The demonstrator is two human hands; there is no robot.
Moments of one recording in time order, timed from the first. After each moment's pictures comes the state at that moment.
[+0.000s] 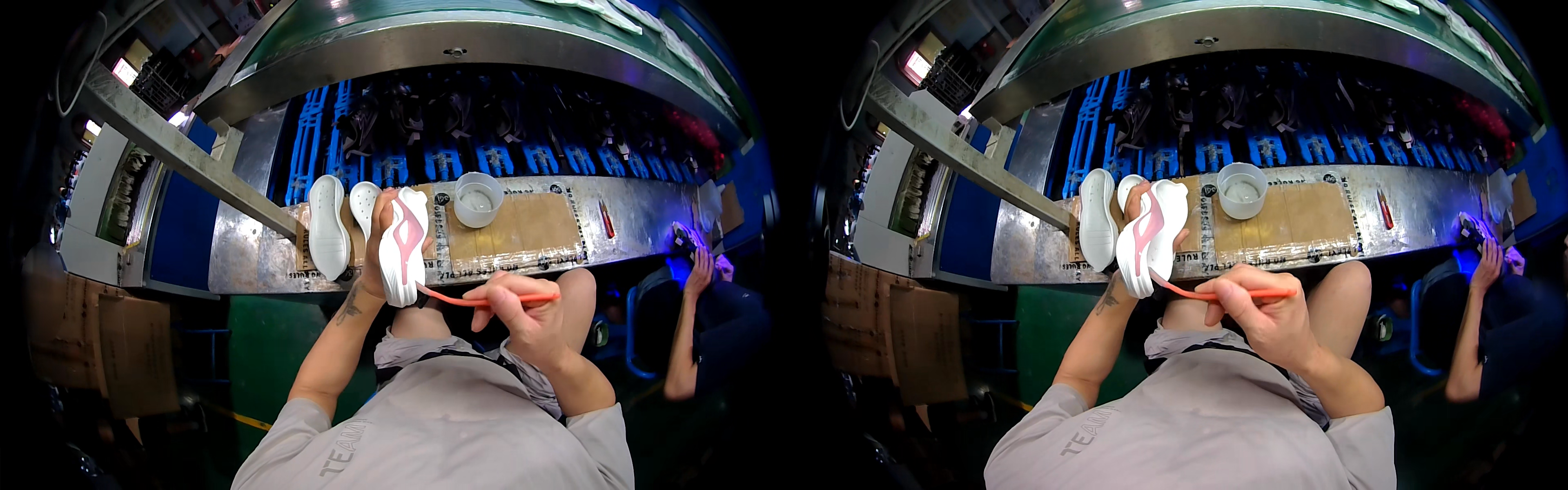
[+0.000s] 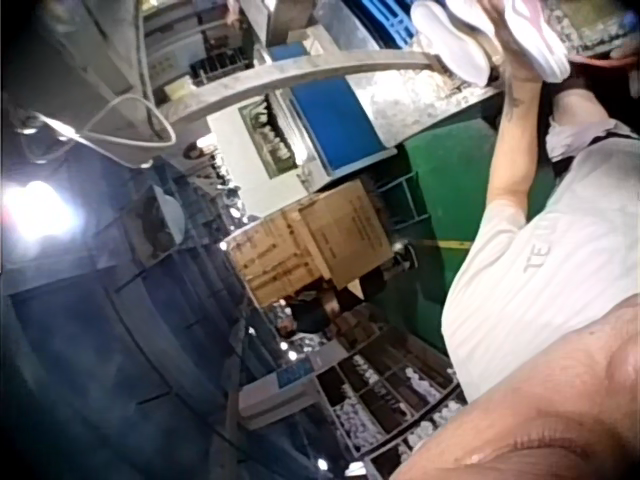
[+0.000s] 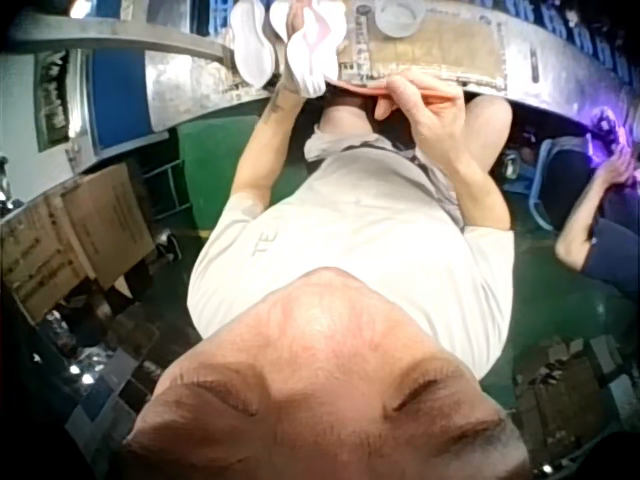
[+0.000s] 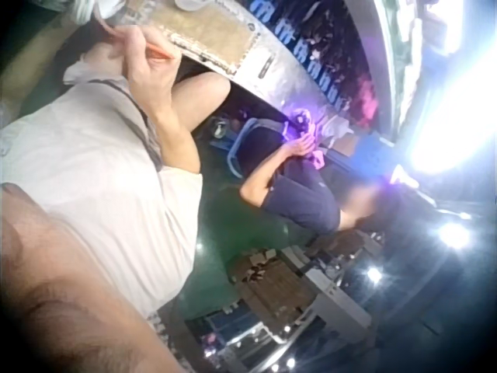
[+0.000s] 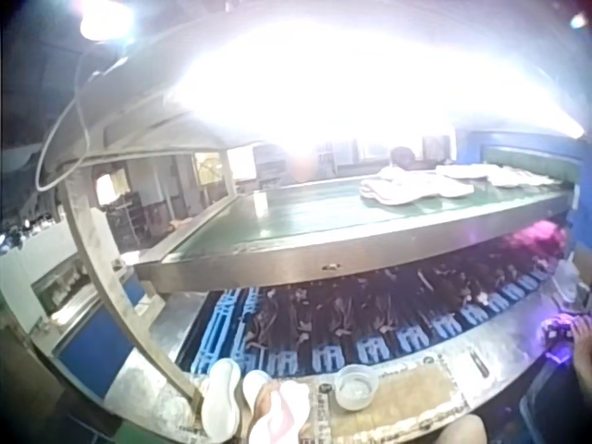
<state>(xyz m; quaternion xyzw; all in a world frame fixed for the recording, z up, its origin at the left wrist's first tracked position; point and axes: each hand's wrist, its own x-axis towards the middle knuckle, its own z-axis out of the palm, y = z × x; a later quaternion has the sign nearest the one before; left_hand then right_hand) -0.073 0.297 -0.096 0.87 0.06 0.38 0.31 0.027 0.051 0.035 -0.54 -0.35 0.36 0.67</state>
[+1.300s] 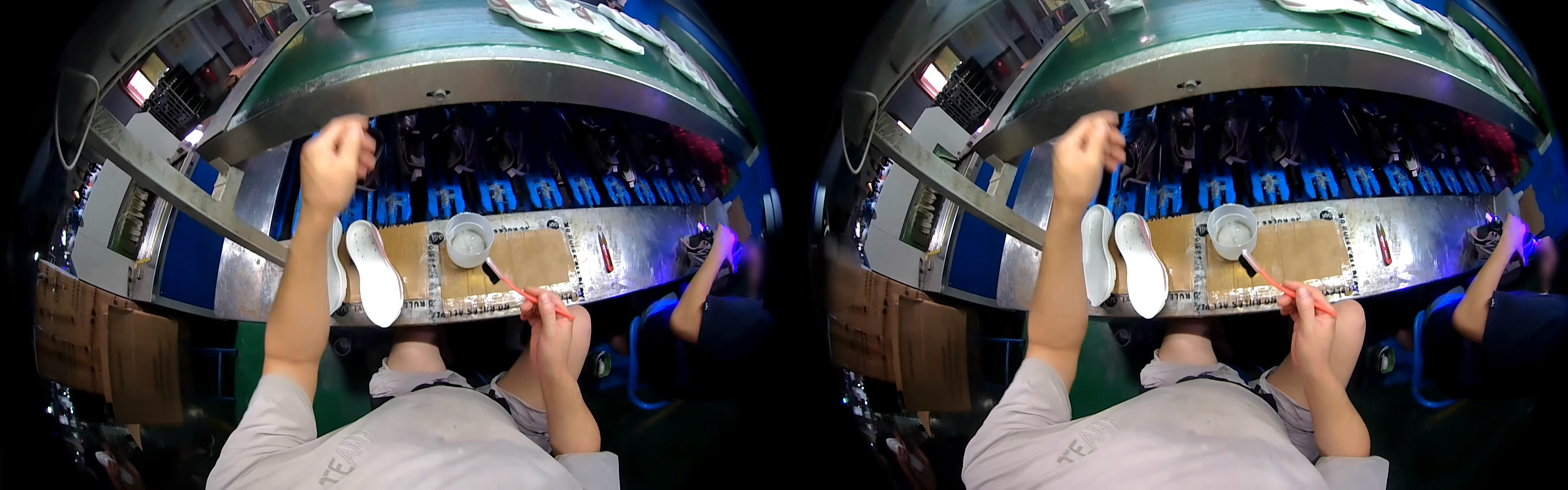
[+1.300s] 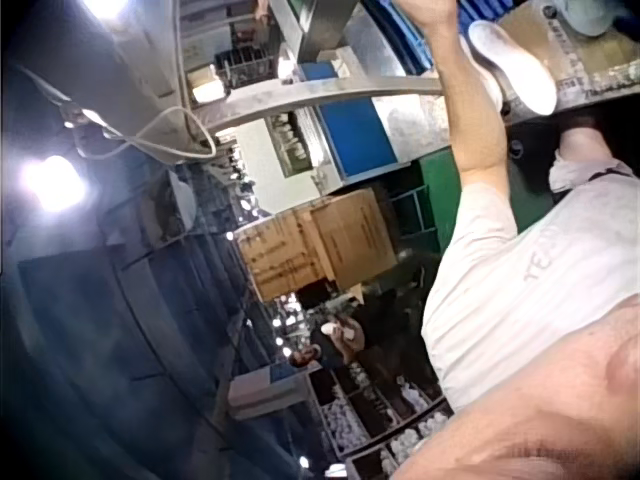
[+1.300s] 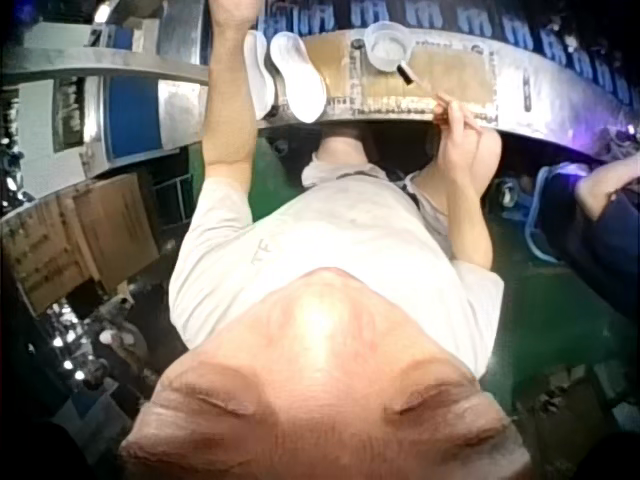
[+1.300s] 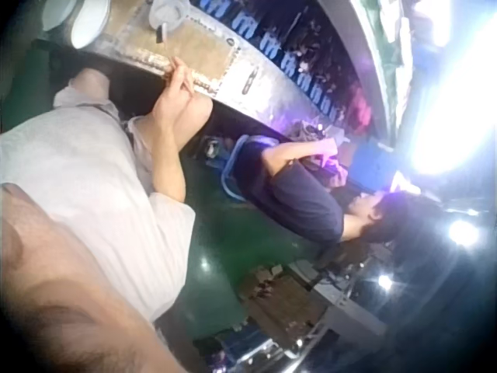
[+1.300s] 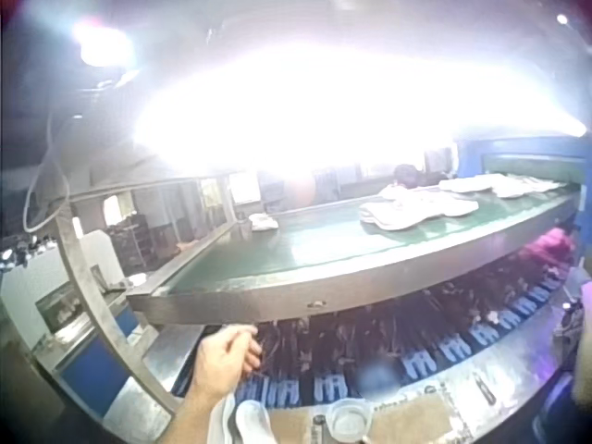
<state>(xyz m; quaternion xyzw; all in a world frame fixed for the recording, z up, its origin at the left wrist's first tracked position) 0.031 0.391 0.056 0.78 0.20 0.36 0.46 0.085 0.016 -0.103 -0.54 -0.05 0.26 0.80</state>
